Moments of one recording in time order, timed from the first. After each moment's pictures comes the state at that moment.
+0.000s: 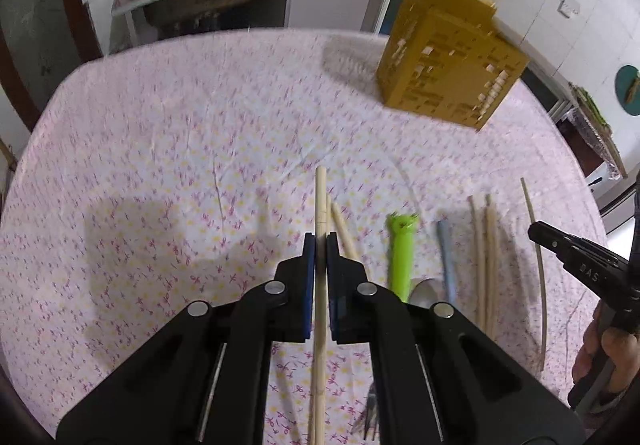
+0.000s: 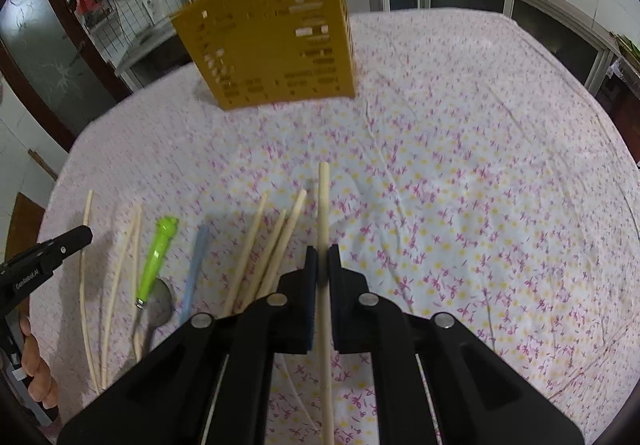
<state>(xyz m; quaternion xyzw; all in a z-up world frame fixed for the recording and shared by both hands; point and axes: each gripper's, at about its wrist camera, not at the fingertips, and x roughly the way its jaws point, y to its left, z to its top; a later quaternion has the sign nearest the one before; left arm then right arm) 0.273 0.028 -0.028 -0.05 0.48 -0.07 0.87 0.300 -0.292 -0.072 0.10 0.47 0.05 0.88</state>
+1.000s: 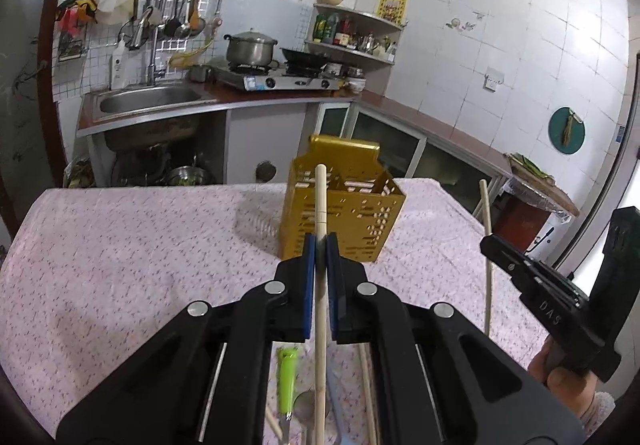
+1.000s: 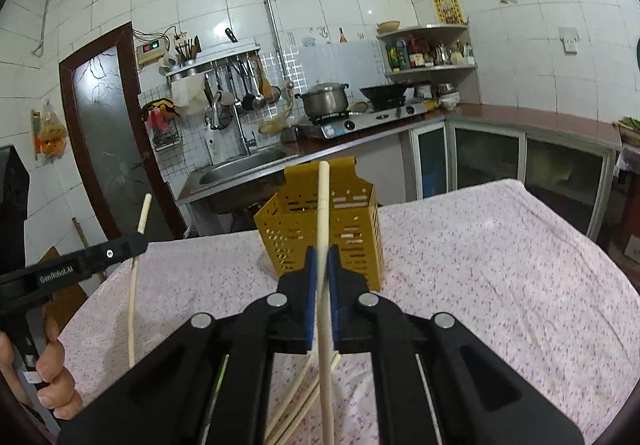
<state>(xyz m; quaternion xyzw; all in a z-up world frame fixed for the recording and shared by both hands) 0.256 -0.031 0.074 -0.06 0.27 -0.16 0.95 0.257 -0.313 0.021 0.11 0.18 0.10 0.97</state>
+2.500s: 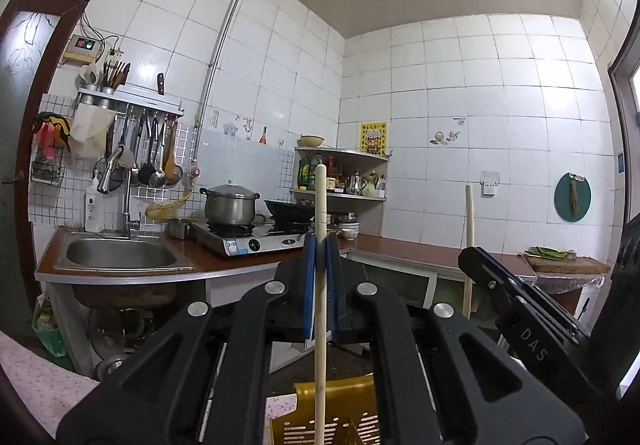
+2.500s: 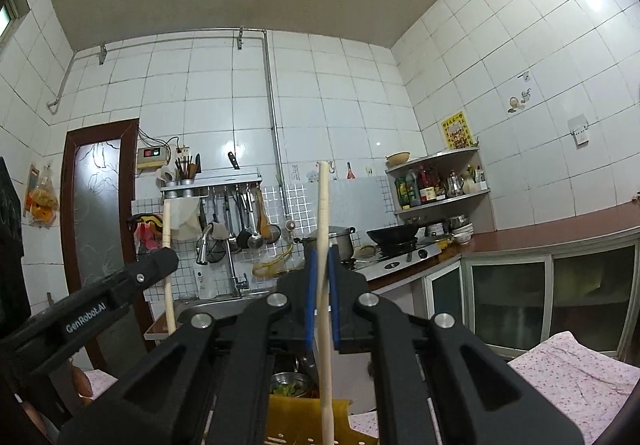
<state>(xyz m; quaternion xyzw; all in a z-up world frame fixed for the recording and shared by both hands) 0.427 -0.094 0.118 -0.05 -0.02 -0.16 0.99 0.428 -0.305 0.072 0.11 -0.09 0.08 0.99</state>
